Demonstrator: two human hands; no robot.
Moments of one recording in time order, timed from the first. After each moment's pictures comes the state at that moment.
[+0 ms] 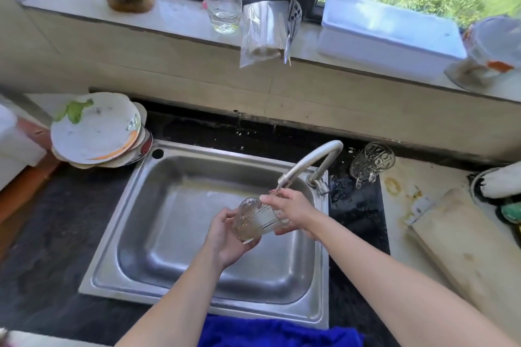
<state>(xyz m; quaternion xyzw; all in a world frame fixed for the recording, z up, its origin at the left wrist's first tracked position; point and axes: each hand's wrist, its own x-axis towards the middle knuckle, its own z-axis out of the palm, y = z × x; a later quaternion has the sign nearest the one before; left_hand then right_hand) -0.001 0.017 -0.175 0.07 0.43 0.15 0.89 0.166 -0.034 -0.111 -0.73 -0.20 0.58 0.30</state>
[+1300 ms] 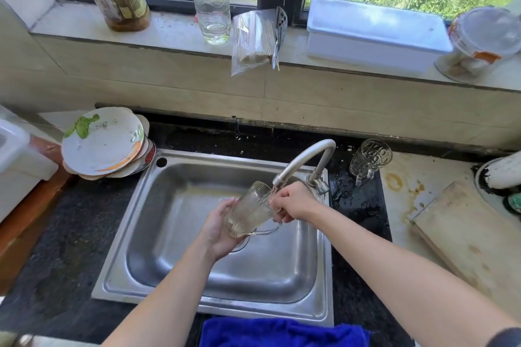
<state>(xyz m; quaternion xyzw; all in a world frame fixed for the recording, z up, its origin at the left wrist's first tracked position) -0.005 0.036 -0.157 0.14 0.43 0.12 0.88 0.179 -0.029 -0.096 -0.76 -0.29 0.52 0.26</state>
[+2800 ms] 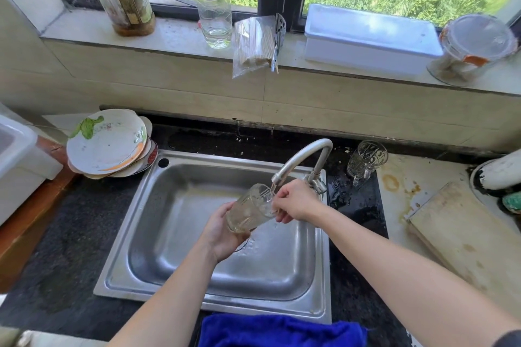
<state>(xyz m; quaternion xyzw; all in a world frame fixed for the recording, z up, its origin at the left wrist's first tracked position) -0.007 0.024 -0.147 0.16 0.44 0.13 0.87 0.176 -0.037 -0.079 -0.78 -0.33 0.48 0.23</state>
